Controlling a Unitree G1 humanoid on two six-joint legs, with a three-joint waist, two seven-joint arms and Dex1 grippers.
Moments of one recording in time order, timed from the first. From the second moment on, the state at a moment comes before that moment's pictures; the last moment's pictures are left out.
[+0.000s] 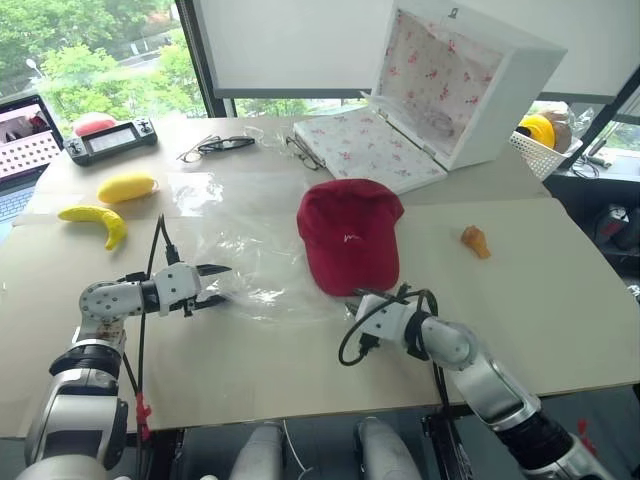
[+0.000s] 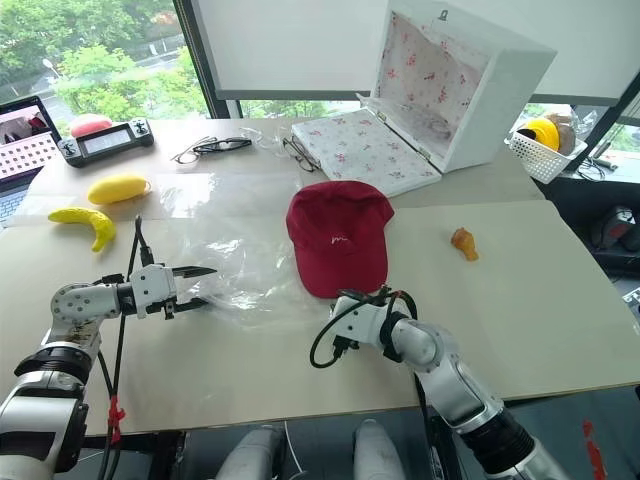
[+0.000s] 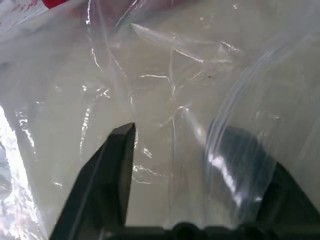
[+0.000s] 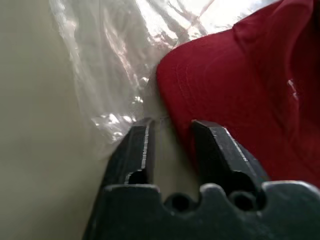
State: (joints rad) left arm -0.59 0.69 -0.01 0.98 -0.11 -0.81 -1.24; right arm -0.24 -0.53 0.38 -0.26 -0.24 0.24 0.54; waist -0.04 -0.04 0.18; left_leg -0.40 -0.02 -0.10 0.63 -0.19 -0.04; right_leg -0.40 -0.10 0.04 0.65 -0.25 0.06
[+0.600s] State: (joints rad) left arm -0.48 0.83 -0.04 0.29 -0.41 0.18 -1.55; right arm -0.27 -0.50 0.24 -0.22 -0.09 0.34 0.63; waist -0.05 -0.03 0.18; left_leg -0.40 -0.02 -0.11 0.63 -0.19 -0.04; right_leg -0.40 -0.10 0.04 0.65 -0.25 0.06
